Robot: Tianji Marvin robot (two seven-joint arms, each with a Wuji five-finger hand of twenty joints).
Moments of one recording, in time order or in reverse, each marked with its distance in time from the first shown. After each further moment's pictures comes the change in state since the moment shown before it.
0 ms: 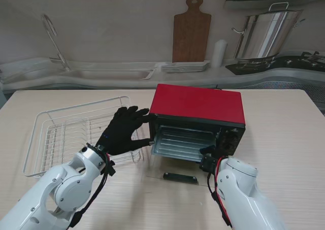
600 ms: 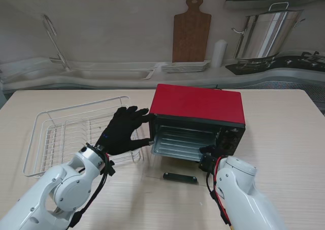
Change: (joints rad) left arm 0.002 0.000 -0.004 0.000 -0.004 0.000 -0.002; right arm 0.010 -0.001 -0.008 0.006 0.036 -0.008 -0.031; left_hand 0.000 0.000 0.000 0.000 0.000 0.000 0.000 0.000 0.000 0.000 0.000 0.000 0.000 0.000 0.000 0.000 0.000 0.000 0.000 0.000; right_hand 0.000 0.055 -0.062 0.001 0.000 0.001 0.049 -0.027 0.000 0.001 0.001 0.000 0.000 0.002 0.000 0.000 -0.006 0.002 0.000 -0.001
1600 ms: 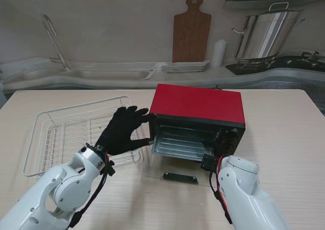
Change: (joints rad) left arm 0.002 0.000 -0.001 0.000 0.000 -0.001 0.006; right arm -0.001 -0.009 0.036 0.005 -0.116 0.072 0.110; left_hand 0.000 0.000 0.000 0.000 0.000 0.000 0.000 0.000 0.000 0.000 0.000 0.000 0.000 0.000 0.000 0.000 0.000 0.000 0.000 0.000; right_hand -0.359 -0.120 -0.036 0.105 -0.013 0.063 -0.291 0.148 -0.033 0.011 -0.073 0.000 -0.011 0.013 -0.117 -0.047 -0.012 0.013 -0.014 -0.022
